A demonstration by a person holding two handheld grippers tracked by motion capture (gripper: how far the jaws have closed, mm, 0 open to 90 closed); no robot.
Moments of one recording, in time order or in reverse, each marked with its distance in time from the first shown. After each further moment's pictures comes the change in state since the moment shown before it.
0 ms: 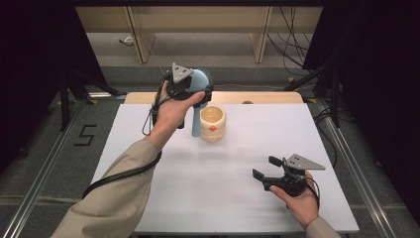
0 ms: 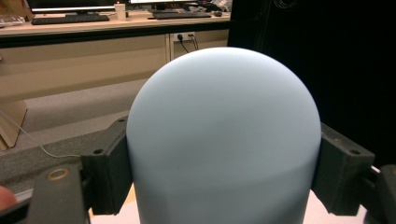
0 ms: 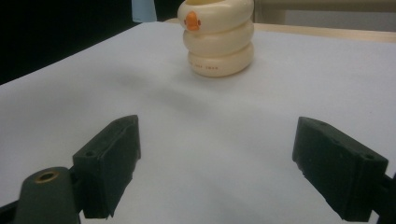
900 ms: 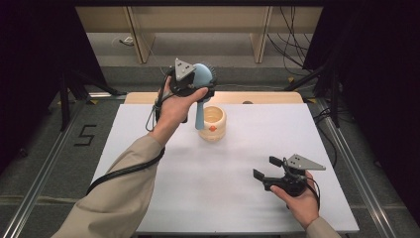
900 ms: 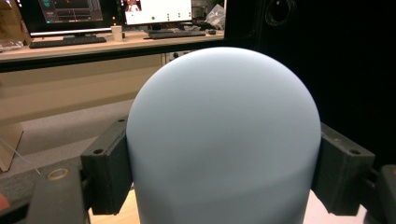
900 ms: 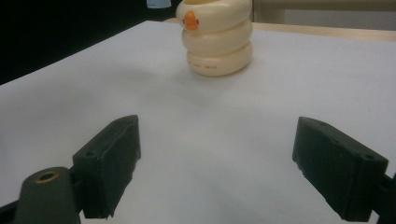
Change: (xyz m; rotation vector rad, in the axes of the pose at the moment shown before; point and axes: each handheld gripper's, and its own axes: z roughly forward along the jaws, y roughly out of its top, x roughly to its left) left arm -0.002 0.007 0.008 -0.080 -0.023 0.031; right arm -0.001 -0.001 -0.001 0.001 -0.002 0.005
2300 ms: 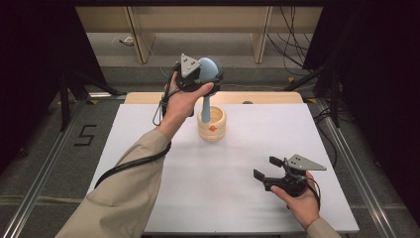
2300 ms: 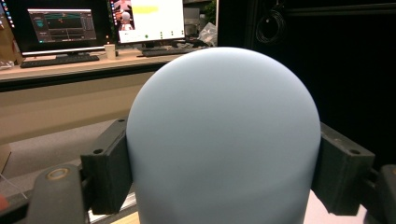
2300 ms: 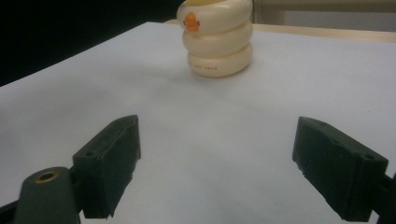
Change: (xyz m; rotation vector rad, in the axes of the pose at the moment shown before) left arm -0.004 0.003 0.020 -0.066 -0.031 0.015; right arm 0.000 0.000 -0.001 -0.008 0.002 0.000
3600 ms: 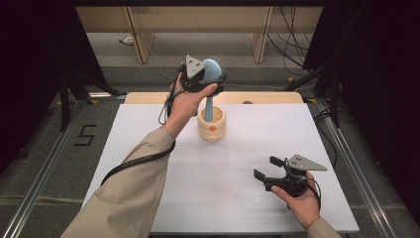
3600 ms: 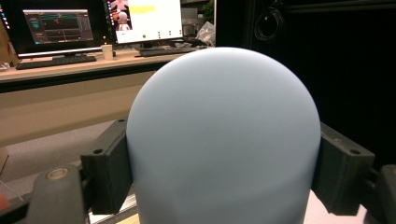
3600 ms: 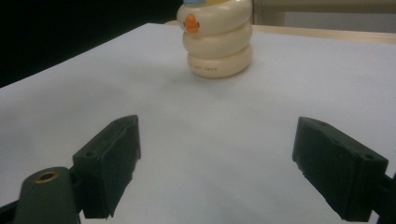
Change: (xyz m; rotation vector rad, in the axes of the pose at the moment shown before) left arm -0.002 -0.009 0.014 0.001 -0.003 0.008; right arm 0.000 0.000 -0.001 0.000 0.001 0.001
